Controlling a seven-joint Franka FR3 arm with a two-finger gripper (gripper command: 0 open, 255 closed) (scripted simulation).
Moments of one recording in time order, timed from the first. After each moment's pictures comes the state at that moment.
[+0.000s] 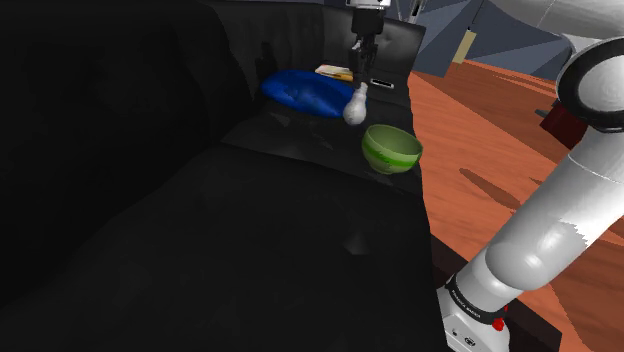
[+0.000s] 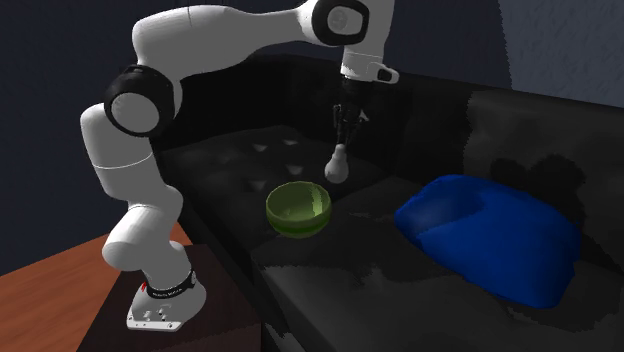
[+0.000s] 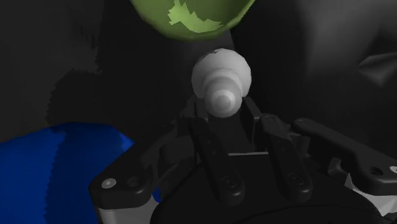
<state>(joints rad) -0.09 0.04 0.21 -1.41 -0.05 1.30 -0.18</state>
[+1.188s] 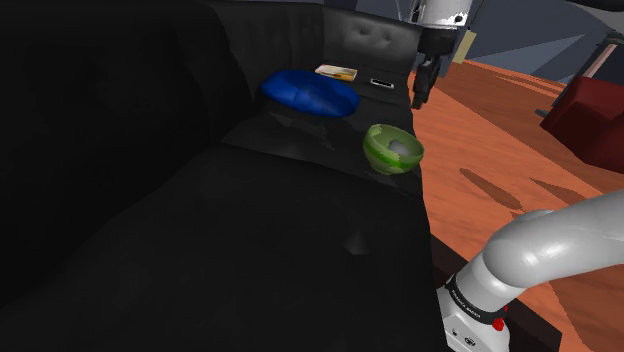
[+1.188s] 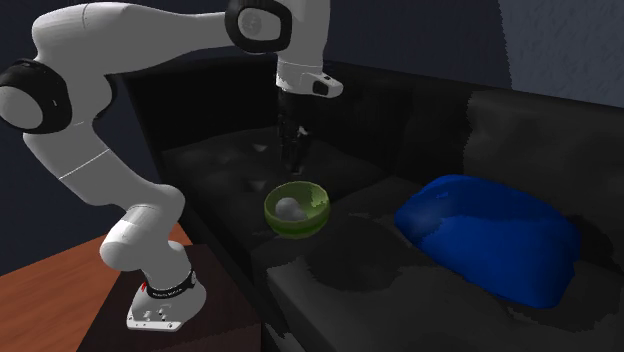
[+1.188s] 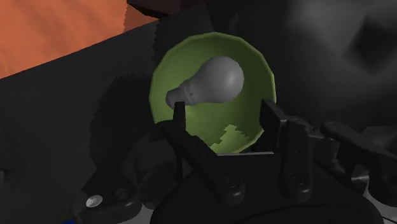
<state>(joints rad) -0.16 -0.44 0.10 -1.93 -0.01 1.34 -0.34</state>
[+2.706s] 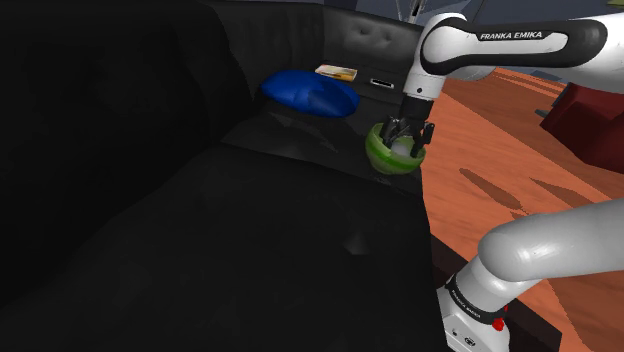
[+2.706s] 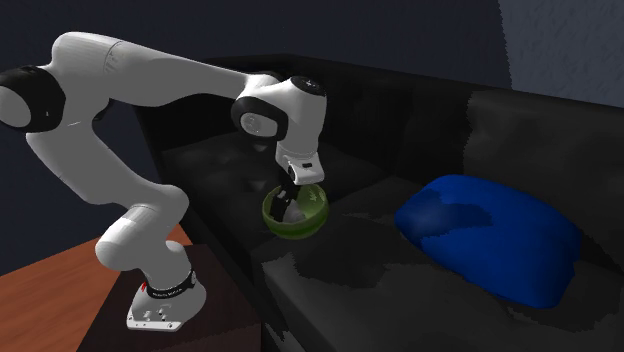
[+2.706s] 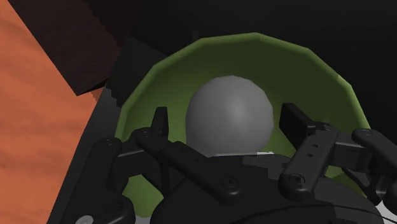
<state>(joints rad) -0.29 -0.52 0.15 -2.38 0.19 1.66 0.27</state>
